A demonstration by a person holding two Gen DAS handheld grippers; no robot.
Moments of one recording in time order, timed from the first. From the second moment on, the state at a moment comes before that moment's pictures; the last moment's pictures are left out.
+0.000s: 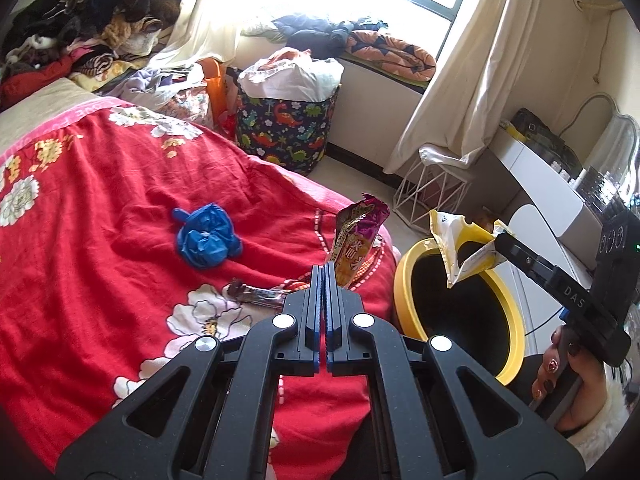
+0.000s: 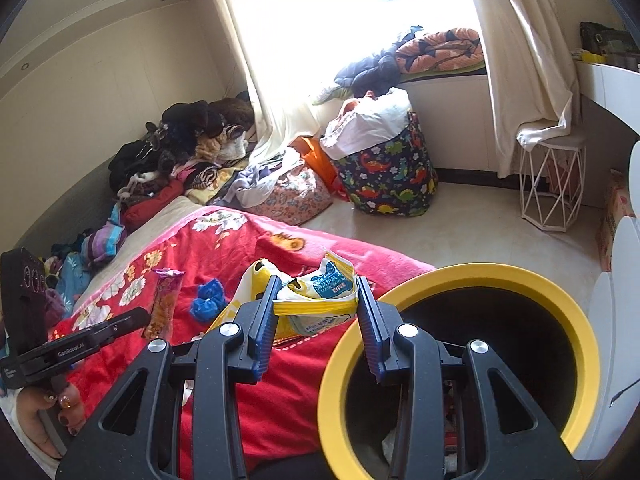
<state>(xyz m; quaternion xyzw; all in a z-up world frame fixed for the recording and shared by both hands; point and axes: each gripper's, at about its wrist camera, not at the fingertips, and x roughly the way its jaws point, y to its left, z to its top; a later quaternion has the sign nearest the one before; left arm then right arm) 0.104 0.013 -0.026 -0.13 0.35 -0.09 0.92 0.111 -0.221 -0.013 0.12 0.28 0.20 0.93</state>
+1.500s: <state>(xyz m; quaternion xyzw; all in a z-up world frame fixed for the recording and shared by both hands) 0.152 -0.039 -0.057 -0.09 0.36 -0.08 0.93 0.113 -0.225 -0.039 0.10 0.33 0.17 0.92</state>
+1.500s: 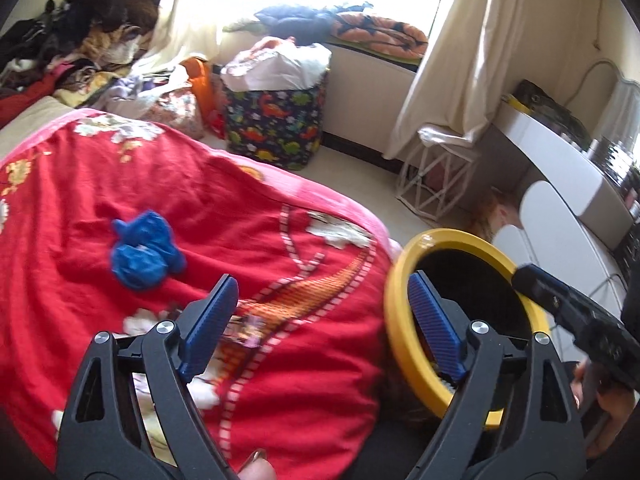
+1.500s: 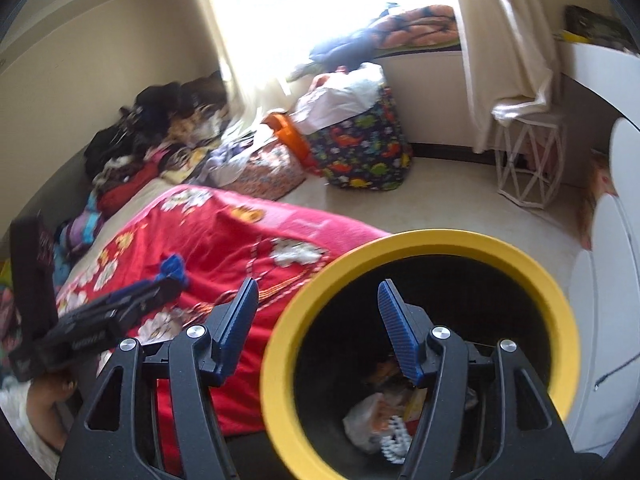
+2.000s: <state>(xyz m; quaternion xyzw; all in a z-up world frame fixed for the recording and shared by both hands) 0.182 0.069 -0.071 -0.12 0.36 0.02 0.92 0.129 -0.065 -0.063 -0.05 0.36 0.31 0.88</state>
